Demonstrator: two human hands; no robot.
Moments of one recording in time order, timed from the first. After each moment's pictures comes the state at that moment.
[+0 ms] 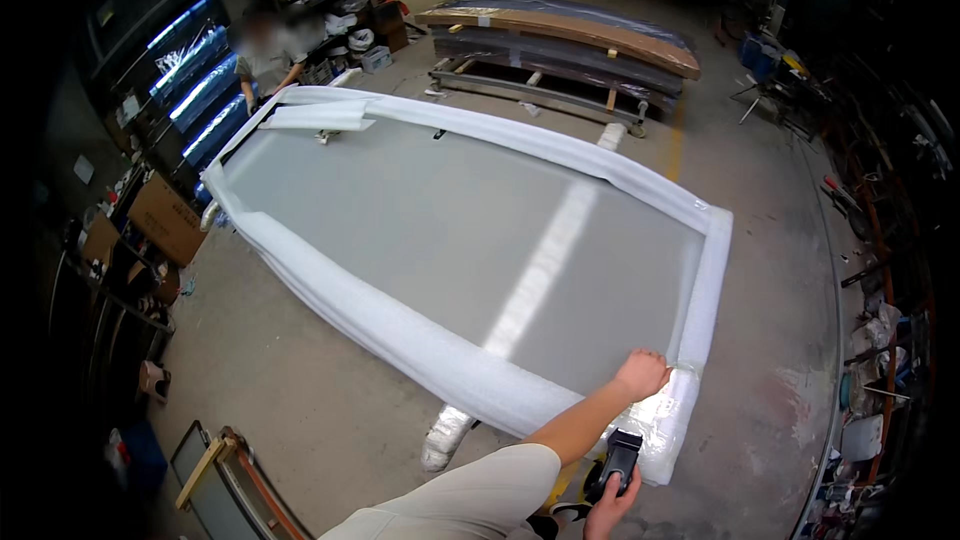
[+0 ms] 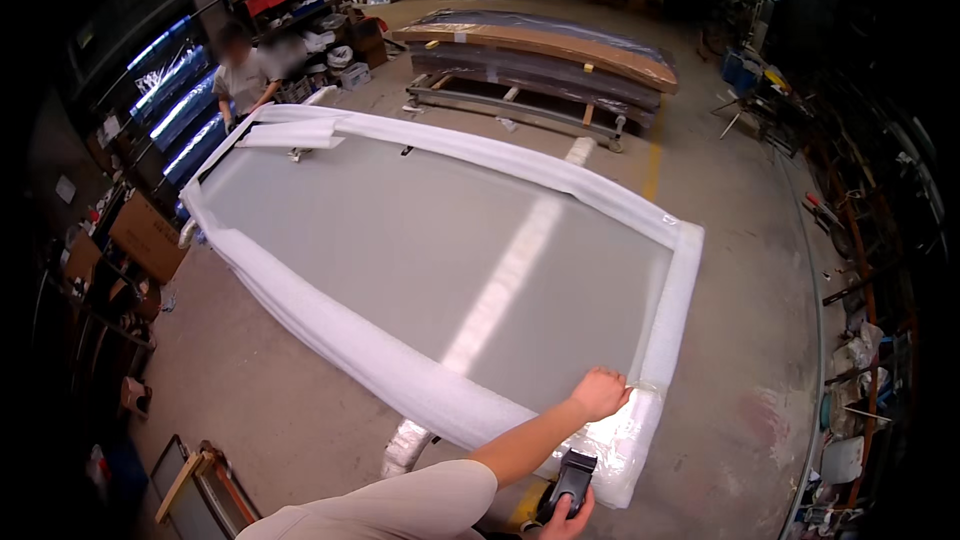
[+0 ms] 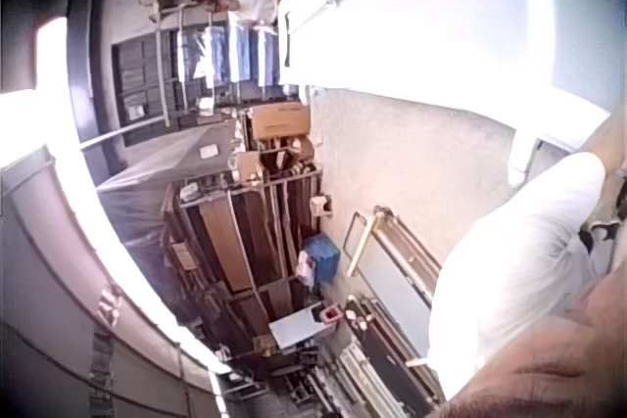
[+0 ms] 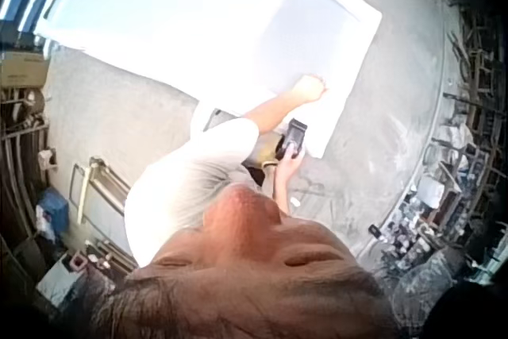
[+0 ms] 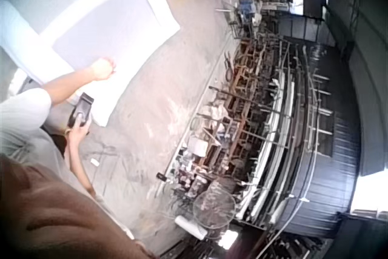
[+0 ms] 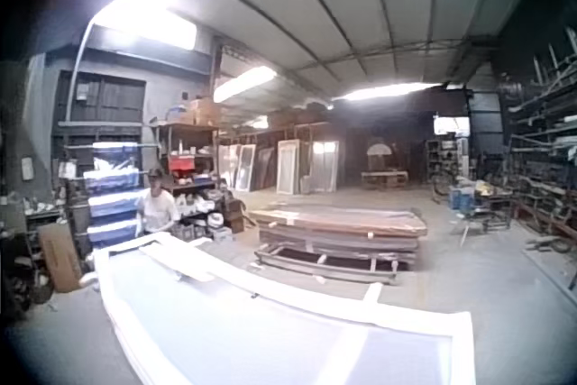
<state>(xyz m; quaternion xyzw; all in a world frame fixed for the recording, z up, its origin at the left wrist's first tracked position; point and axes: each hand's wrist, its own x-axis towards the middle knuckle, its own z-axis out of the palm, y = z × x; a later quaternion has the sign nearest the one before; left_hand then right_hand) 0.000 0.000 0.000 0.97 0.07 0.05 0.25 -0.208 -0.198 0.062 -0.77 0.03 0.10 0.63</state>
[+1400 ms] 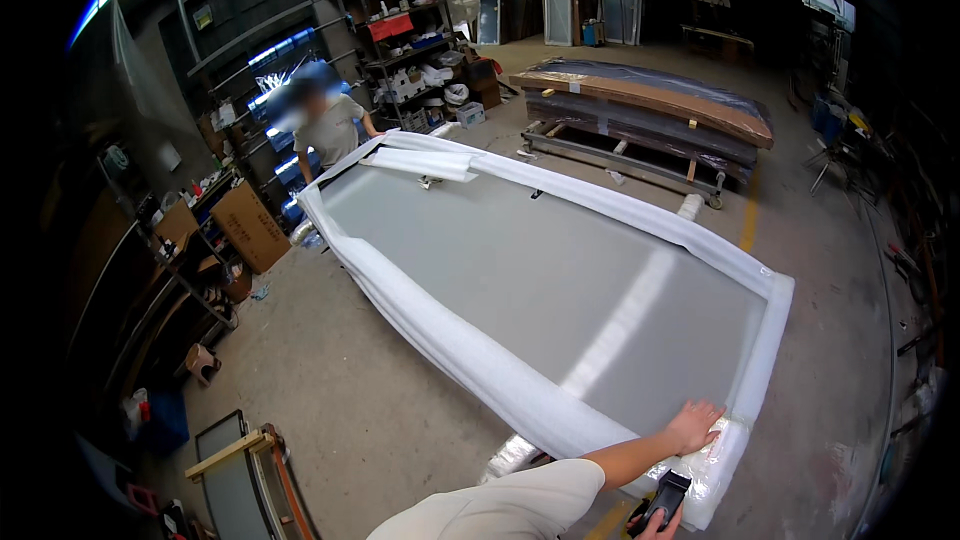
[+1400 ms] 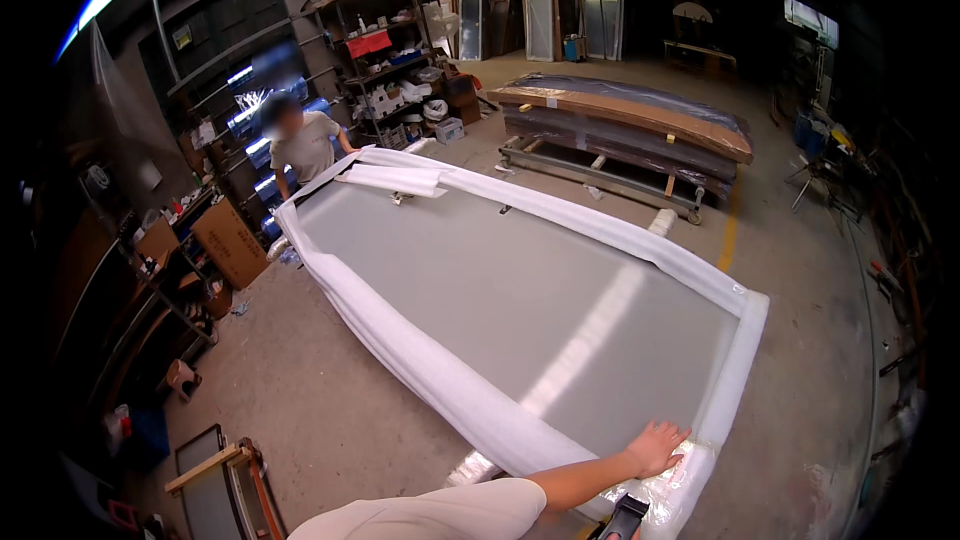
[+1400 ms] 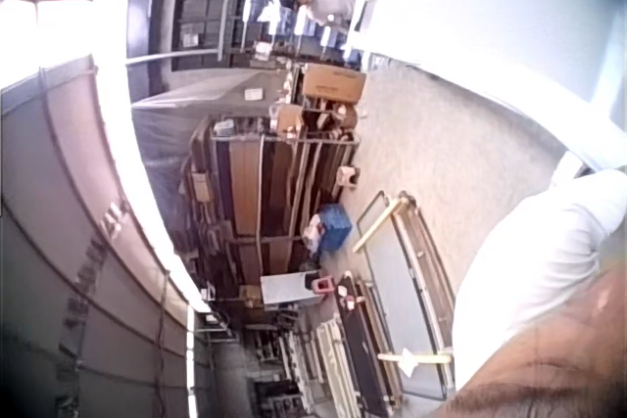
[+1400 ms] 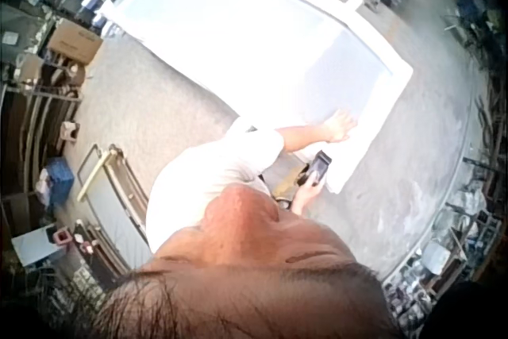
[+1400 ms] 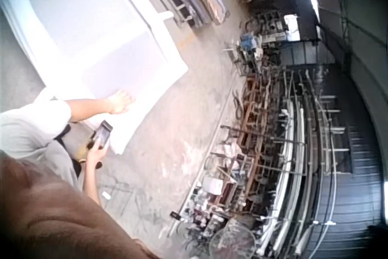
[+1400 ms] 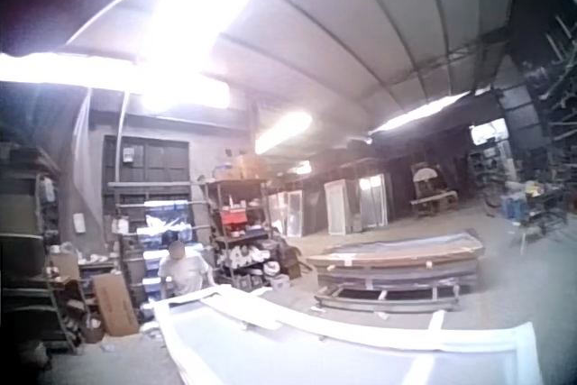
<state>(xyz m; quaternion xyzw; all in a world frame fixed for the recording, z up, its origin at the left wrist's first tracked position) -0.026 0.000 0.038 0.98 0.05 0.00 0.20 -0.199 -0.205 0.027 -0.75 -0.05 0.06 0.66</state>
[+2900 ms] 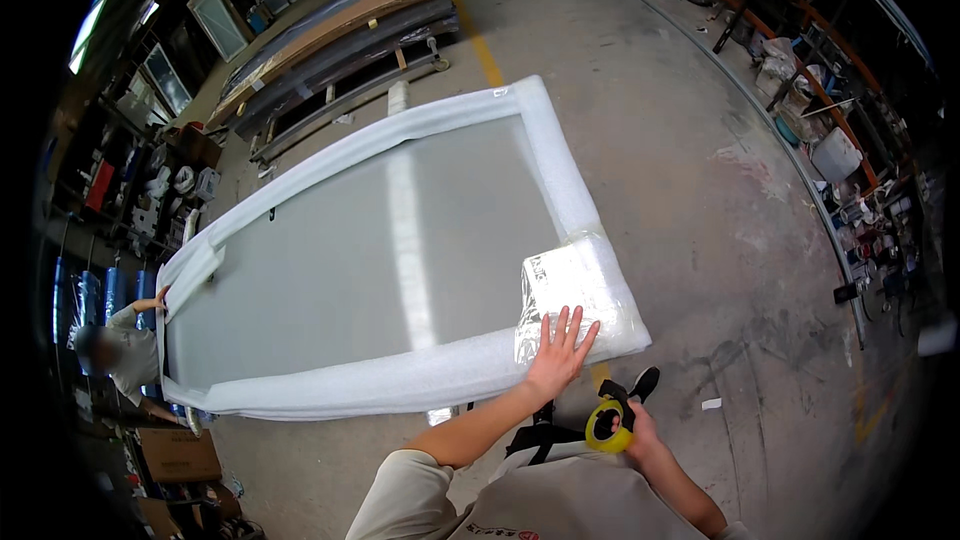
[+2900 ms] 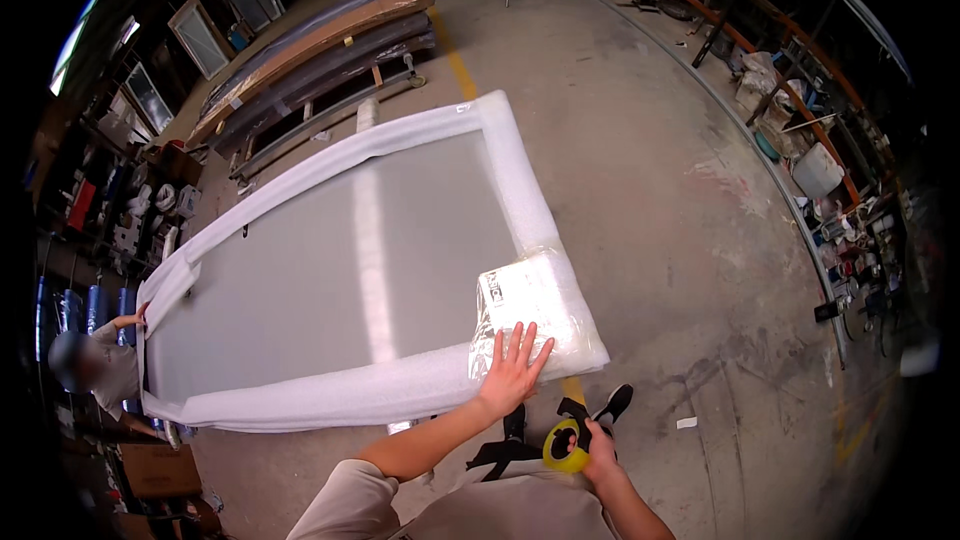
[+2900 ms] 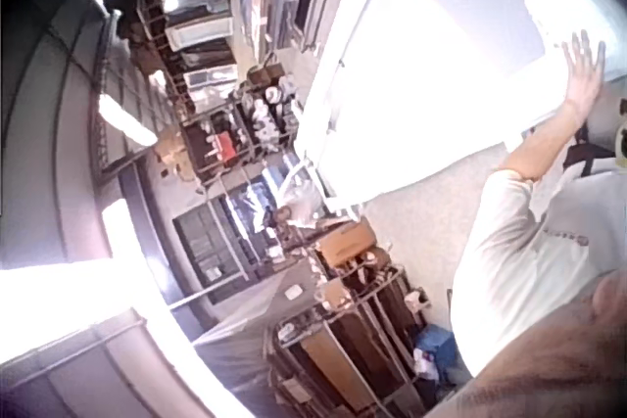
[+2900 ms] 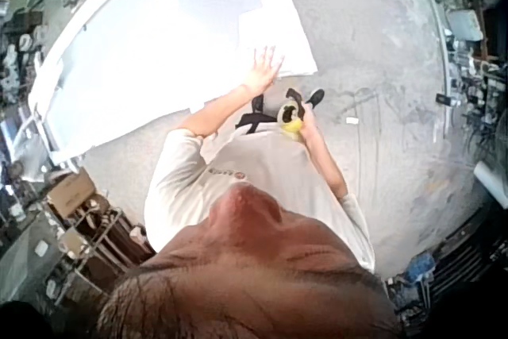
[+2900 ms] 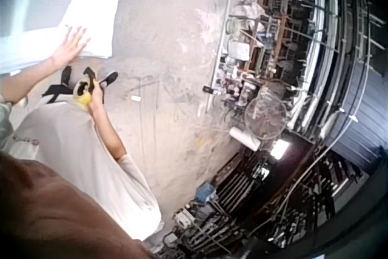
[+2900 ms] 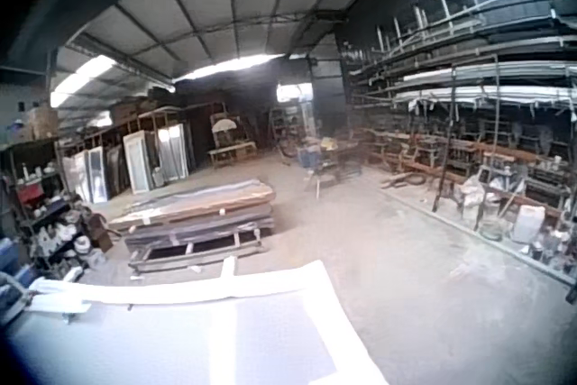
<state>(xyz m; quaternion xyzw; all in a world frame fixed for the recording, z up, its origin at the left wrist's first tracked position) -0.157 -0.047 0.028 0.98 -0.20 0.00 0.04 -0.251 -0.315 -0.046 -0.35 0.45 0.33 0.75</state>
